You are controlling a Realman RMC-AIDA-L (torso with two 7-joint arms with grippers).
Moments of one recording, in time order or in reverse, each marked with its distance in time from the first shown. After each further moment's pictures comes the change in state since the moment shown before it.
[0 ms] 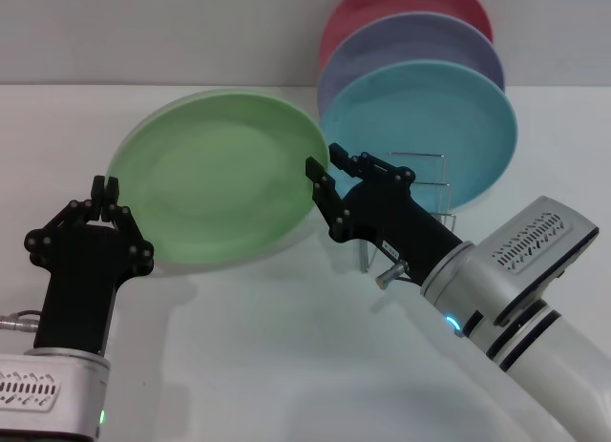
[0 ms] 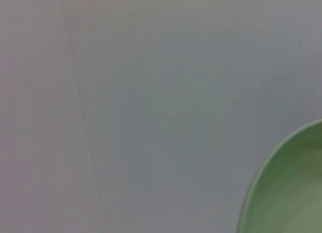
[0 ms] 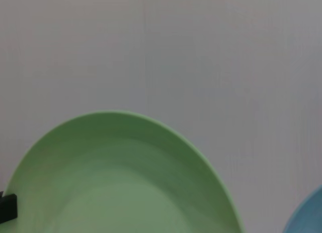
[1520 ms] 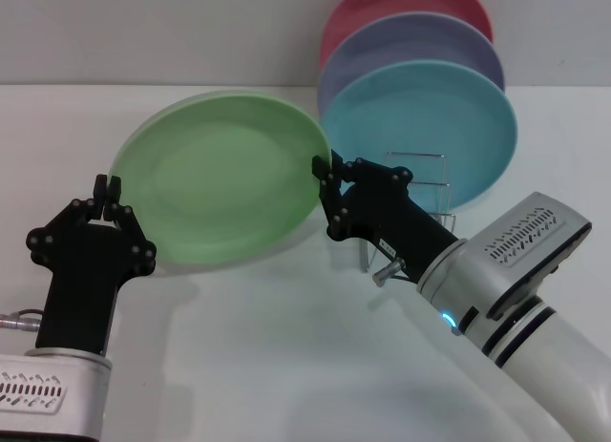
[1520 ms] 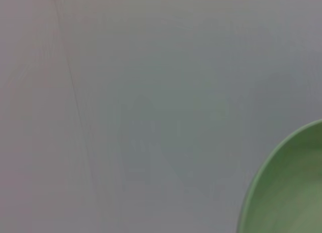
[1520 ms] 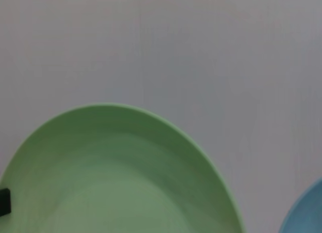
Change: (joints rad) left arm 0.000 0.000 0.003 0.002 0.005 0.003 0.021; right arm 0.003 0.003 0.028 0.003 -0.011 0.033 0.000
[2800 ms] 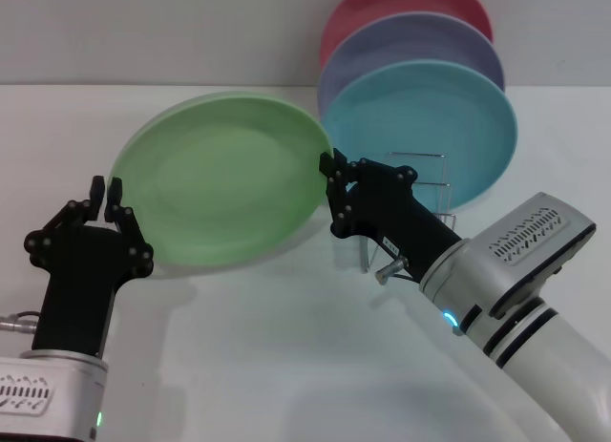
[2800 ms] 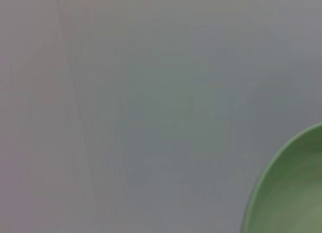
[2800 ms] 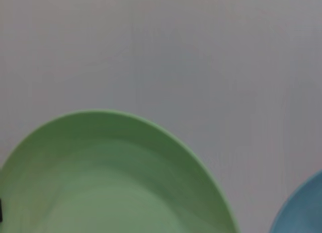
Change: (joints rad) left arm 0.000 0.006 -0.001 -0.013 0.009 -0.002 -0.050; right arm -0.011 0.005 0.022 -0.003 -0.003 -0.001 0.000
